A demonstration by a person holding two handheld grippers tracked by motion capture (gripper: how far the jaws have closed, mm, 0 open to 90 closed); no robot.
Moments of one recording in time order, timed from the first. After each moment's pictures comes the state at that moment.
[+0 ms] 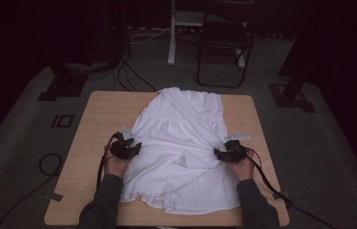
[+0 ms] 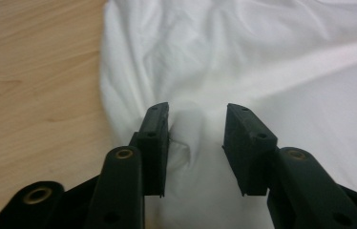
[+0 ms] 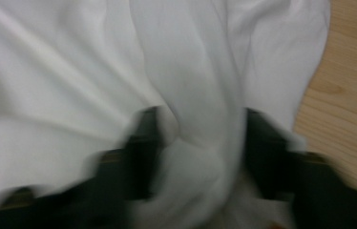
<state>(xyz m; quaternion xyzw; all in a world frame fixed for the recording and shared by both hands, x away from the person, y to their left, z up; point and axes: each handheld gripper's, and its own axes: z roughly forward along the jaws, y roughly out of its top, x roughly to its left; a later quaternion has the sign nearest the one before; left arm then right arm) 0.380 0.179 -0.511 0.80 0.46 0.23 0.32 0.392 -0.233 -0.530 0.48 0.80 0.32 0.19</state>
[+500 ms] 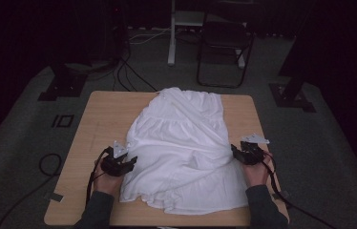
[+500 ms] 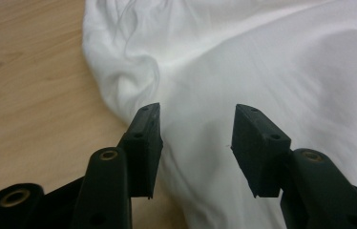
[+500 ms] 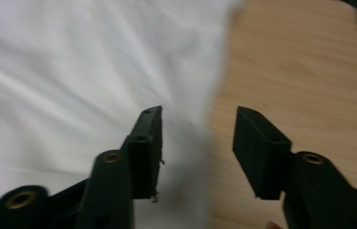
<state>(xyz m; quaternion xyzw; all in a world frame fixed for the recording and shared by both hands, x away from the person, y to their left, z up) 0.319 0.199 -0.503 0.80 0.44 0.23 0.33 0.359 -0.266 -0.494 0.51 0.74 0.35 0.27</state>
